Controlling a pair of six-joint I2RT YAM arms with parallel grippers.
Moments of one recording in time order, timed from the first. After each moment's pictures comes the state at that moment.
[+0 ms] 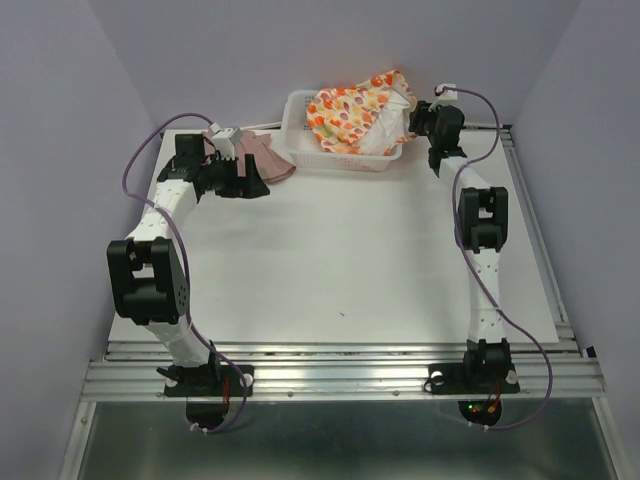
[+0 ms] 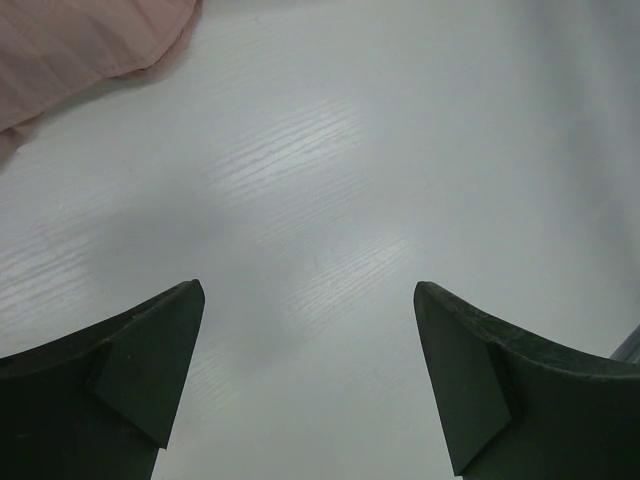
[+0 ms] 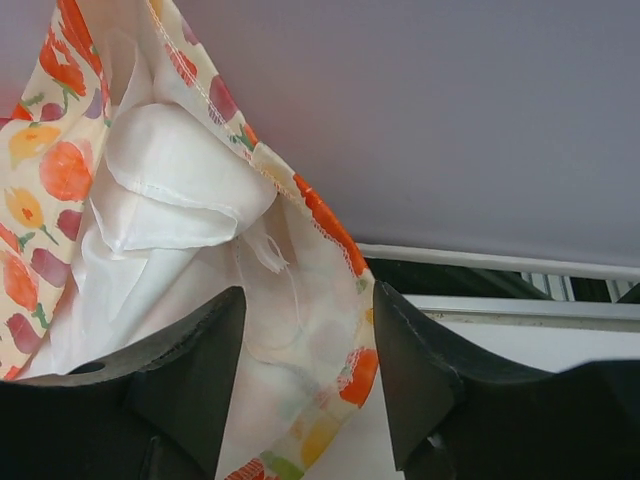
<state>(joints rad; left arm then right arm) 0.01 1.69 1.35 -0.44 0.67 0.00 0.04 2.64 2.23 0.38 -0.06 0.11</state>
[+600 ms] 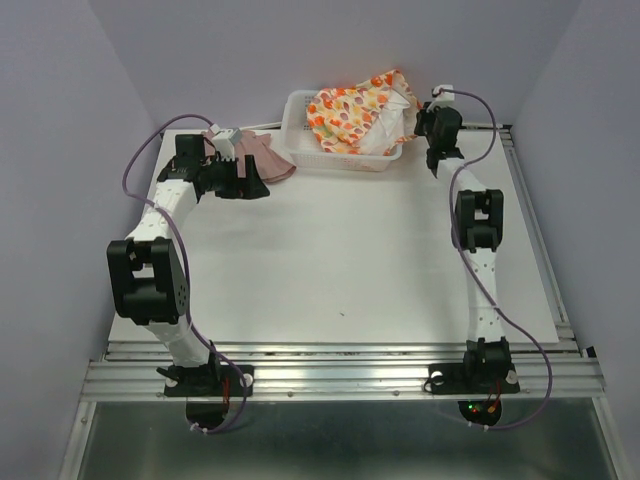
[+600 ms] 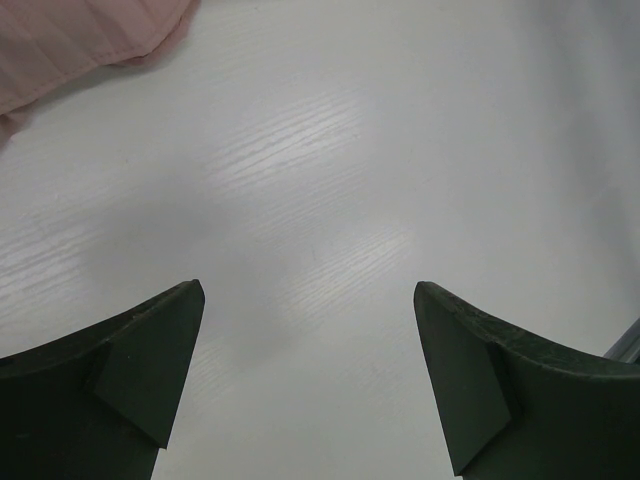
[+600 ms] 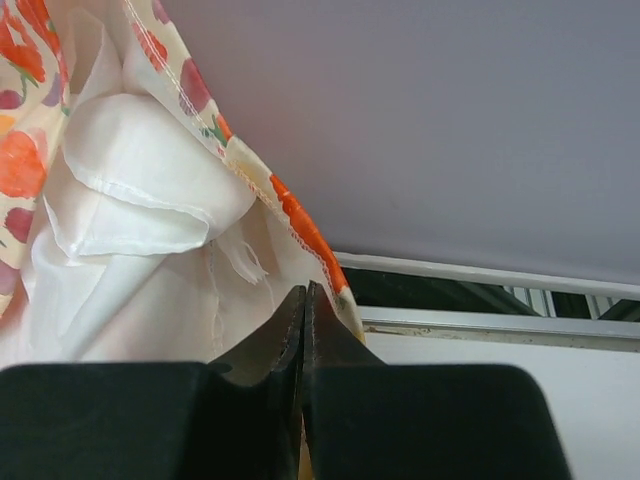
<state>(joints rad) 0.01 1.69 1.35 -0.46 0.66 0.00 0.04 2.73 2.33 0.39 -0.04 0.06</state>
